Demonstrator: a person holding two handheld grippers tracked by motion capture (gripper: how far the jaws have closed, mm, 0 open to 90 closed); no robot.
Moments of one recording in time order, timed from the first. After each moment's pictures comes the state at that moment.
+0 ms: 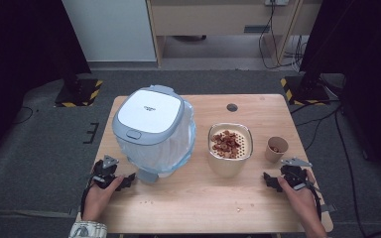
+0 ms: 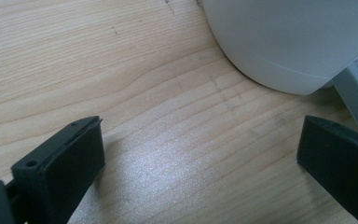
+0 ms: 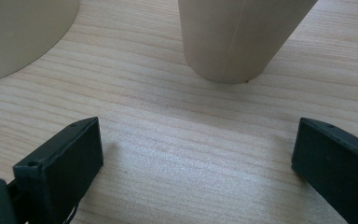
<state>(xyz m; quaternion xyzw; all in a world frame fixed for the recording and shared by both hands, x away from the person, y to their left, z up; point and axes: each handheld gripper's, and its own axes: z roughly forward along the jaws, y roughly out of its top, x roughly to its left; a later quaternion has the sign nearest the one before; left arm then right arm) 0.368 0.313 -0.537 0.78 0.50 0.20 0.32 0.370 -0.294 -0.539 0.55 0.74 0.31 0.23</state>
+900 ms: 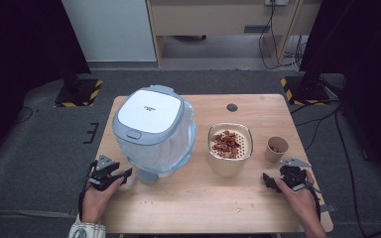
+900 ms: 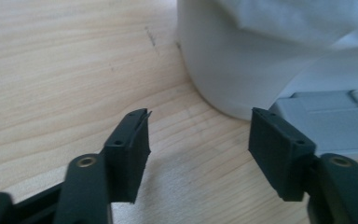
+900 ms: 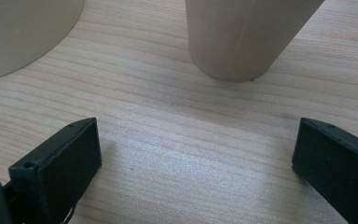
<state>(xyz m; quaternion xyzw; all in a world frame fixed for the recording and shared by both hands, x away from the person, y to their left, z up) 0.353 0.311 -0.513 0.76 0.50 0.21 0.37 0.369 -0.292 -0.539 0.55 0.74 0.31 0.23</state>
